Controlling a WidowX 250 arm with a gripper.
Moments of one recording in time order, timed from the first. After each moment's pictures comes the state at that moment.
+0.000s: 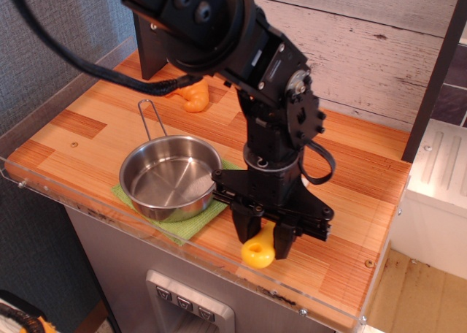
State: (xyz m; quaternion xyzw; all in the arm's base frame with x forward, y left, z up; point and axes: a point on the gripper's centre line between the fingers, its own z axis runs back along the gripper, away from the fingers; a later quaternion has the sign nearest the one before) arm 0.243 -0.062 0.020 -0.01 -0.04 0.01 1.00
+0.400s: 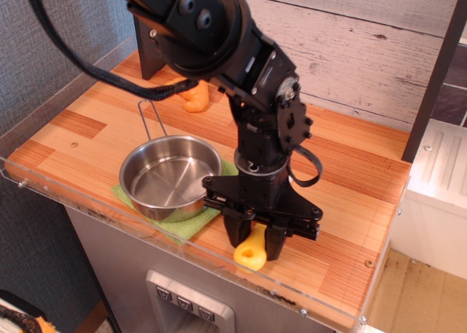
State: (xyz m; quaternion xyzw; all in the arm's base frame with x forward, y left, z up) arm 0.239 -0.052 0.009 0.00 -0.02 0.05 1.00
